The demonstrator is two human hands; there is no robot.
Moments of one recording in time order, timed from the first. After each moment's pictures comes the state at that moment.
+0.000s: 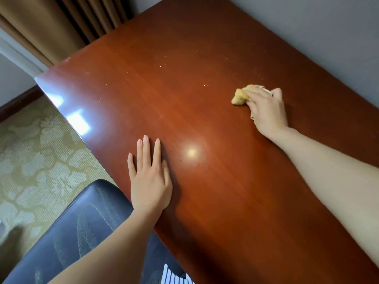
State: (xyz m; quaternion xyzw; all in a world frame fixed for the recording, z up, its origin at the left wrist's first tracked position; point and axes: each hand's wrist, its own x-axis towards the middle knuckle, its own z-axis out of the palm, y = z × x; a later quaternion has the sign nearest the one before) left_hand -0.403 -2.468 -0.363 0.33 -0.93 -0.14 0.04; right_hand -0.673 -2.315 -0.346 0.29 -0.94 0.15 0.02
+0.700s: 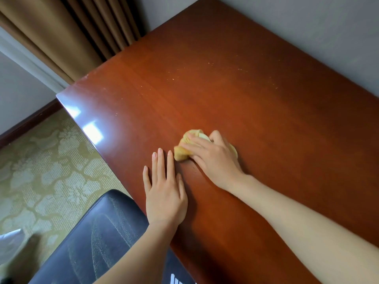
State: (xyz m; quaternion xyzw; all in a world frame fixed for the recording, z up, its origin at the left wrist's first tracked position) left_hand -0.404 -2.469 -0.366 0.34 -0.93 -0.13 0.05; right_hand -0.543 -2.392 -0.343 0.49 -0.84 0.22 -0.03
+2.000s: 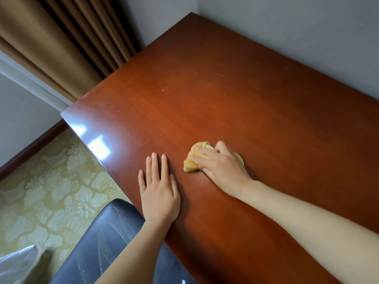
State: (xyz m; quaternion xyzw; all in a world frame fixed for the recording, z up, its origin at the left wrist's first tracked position) left_hand -0.405 -2.470 -0.364 0.33 -0.94 -0.09 0.02; right_hand -0.541 -2.345 -0.336 0.51 -0.83 0.23 -0.04
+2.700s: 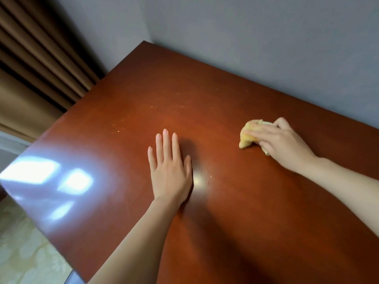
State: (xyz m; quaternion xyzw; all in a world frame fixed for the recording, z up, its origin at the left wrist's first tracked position) left_hand -0.577 -2.450 -0.347 0.19 -0.98 -0.06 0.02; right_hand -0.721 -2.209 -0.343 0.36 -0.91 0.21 0.02
